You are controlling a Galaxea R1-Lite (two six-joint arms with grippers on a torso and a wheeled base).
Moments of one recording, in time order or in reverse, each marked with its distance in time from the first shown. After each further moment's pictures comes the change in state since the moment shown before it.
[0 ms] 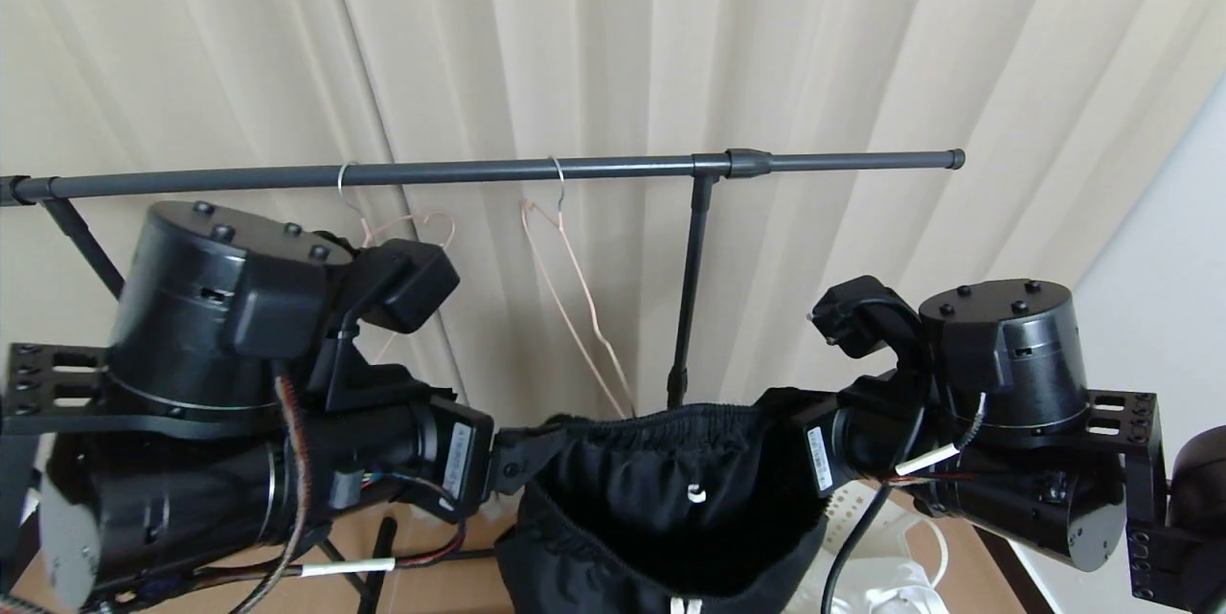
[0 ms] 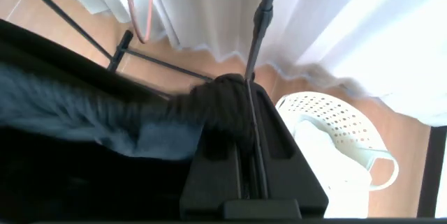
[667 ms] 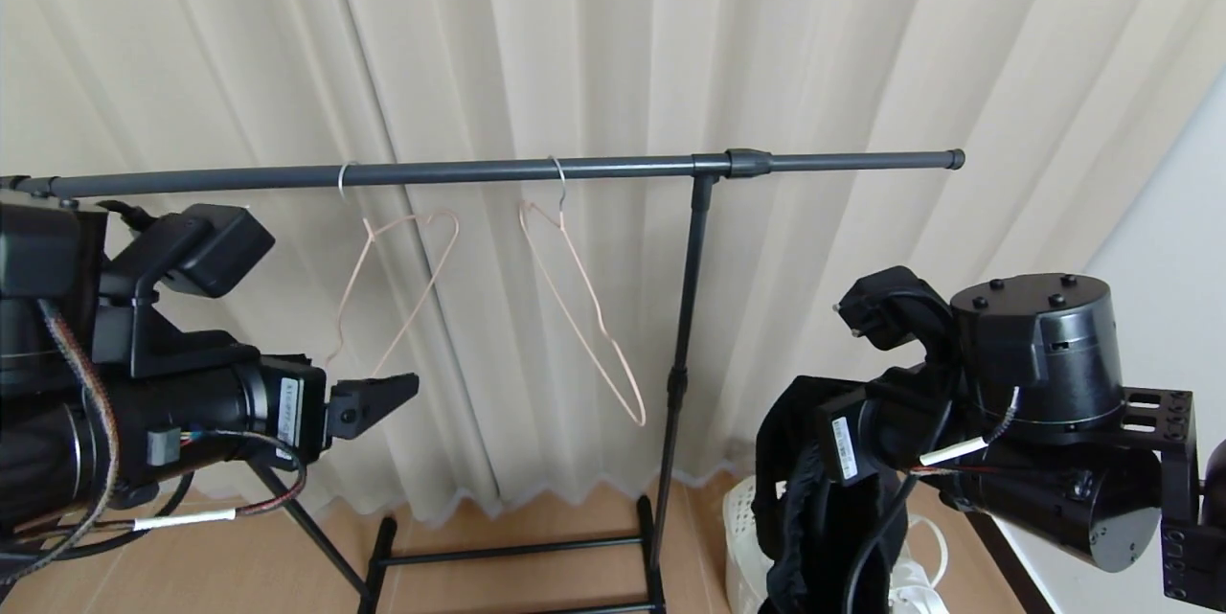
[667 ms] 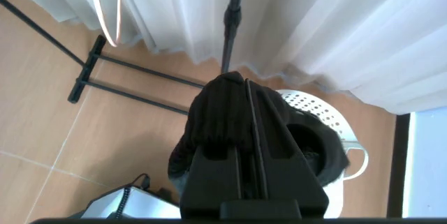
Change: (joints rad) left arm 0.343 -0.140 0.070 -0.004 -0.072 0.128; right arm -0.021 -0.036 0.014 0.006 -0.079 -0.029
